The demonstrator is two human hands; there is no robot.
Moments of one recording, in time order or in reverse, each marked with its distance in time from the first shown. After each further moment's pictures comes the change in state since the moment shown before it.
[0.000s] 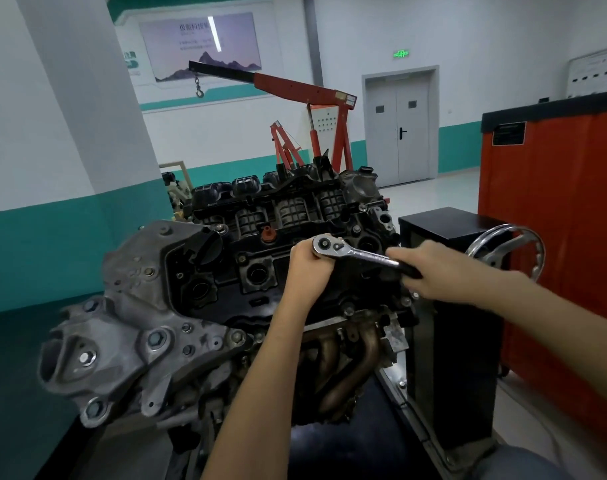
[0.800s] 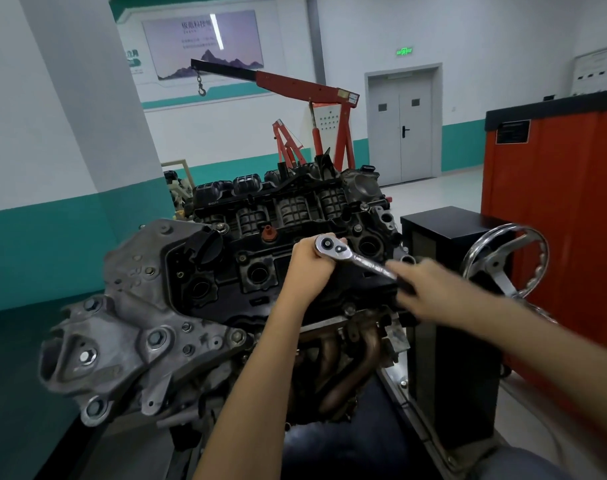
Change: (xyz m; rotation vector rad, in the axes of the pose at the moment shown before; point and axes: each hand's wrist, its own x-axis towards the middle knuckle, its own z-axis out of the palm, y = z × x) left_hand 0.001 0.005 -0.004 0.042 -0.093 -0.011; right_hand -0.007 -0.007 0.027 0.129 0.054 0.071
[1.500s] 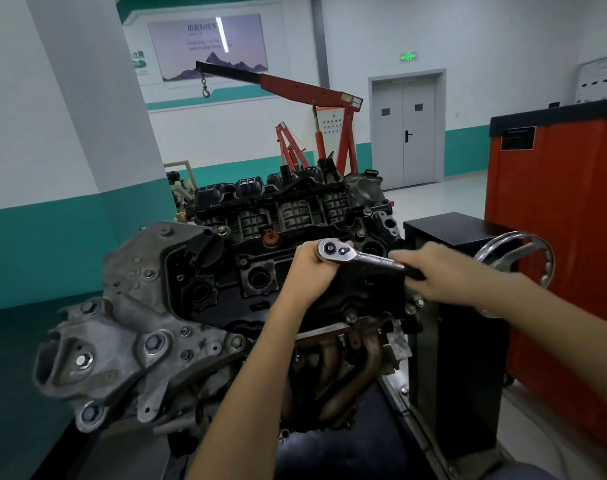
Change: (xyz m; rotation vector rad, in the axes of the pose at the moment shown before) left_hand 0.004 -0.001 -0.001 -0.029 -0.030 0.043; right_hand 0.021 0.007 -0.032 -0.148 -0.073 -0.097
